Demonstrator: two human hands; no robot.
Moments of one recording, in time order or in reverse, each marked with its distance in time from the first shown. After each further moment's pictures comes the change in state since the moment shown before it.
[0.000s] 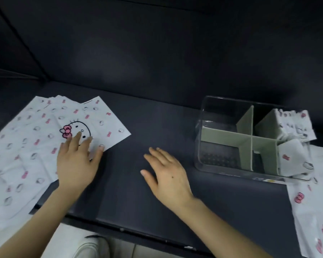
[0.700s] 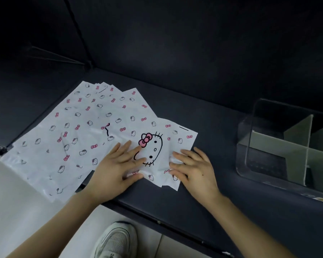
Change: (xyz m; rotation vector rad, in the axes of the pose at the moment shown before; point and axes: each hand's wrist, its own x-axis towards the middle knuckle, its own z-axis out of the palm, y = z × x) left_hand -0.037 -0.045 -0.007 -0.243 -0.247 0.497; right_hand 0.013 0.006 0.046 0.066 0.028 -0.235
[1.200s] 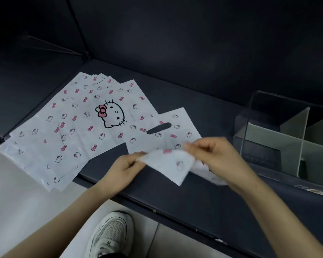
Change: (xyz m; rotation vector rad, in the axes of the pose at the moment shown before) left_hand 0.007 0.048 0.002 -0.823 -0.069 -0.358; right_hand 0.037 -0.026 -0.114 0.852 -0.348 0.677
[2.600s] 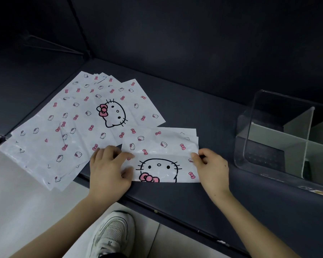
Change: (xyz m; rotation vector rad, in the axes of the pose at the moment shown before) left_hand -0.022 0.000 -0.007 0.901 0.392 -0.049; right_hand 0.017 0.080 0.037 -0.298 0.481 0.156
